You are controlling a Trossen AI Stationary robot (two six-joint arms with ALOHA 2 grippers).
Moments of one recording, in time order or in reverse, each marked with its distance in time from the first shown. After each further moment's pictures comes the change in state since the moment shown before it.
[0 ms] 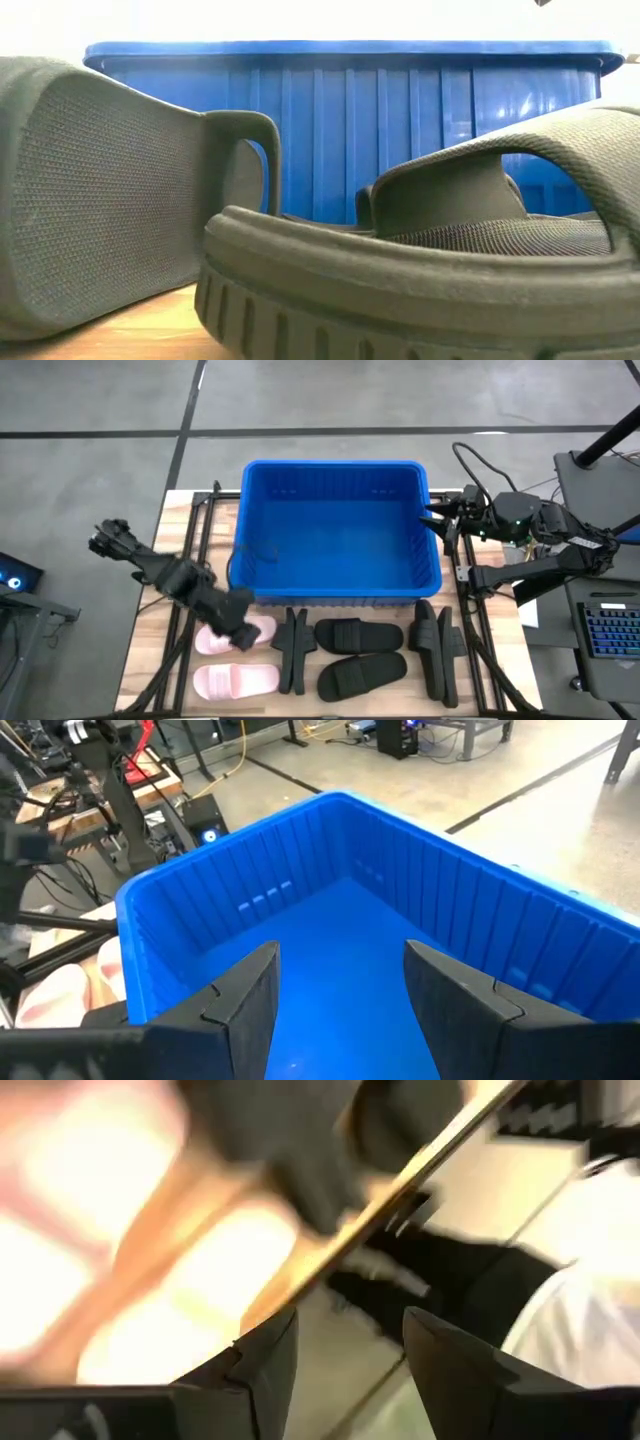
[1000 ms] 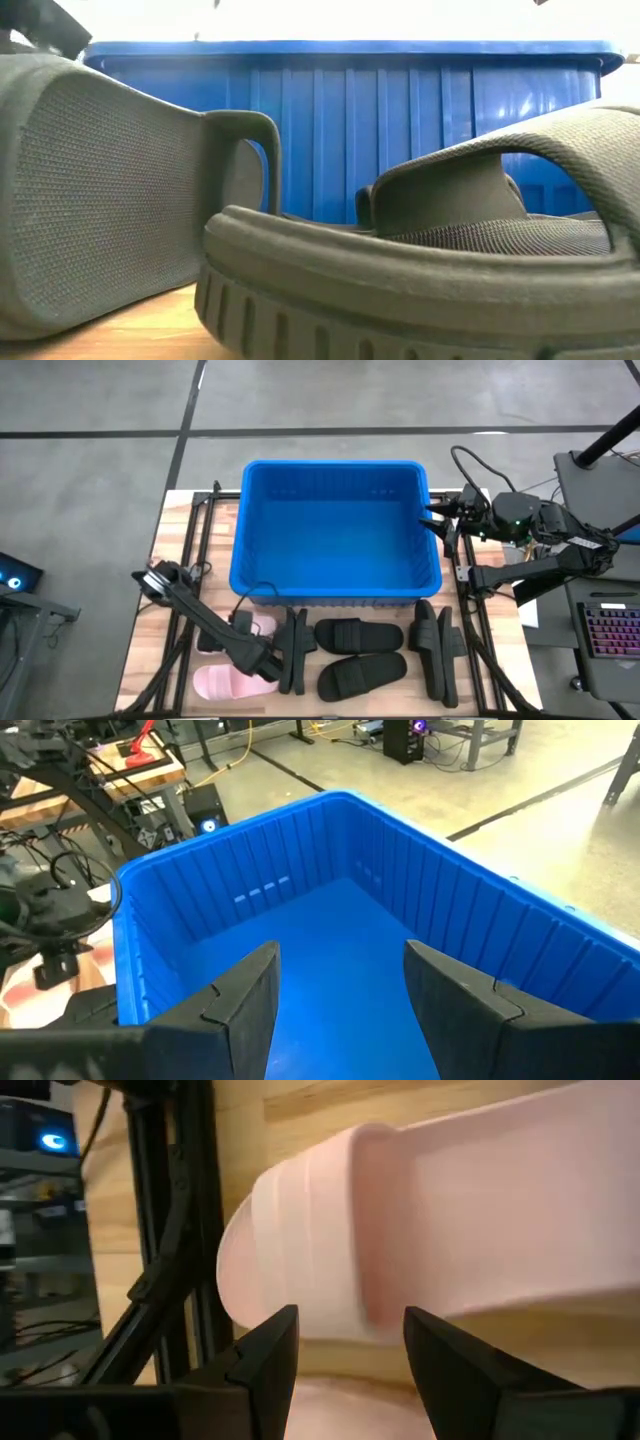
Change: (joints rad) left arm -0.120 0.593 -0.029 -0.427 -0.079 -0.524; right arm 0.000 -0.001 -0.003 0.000 -0.011 -0.071
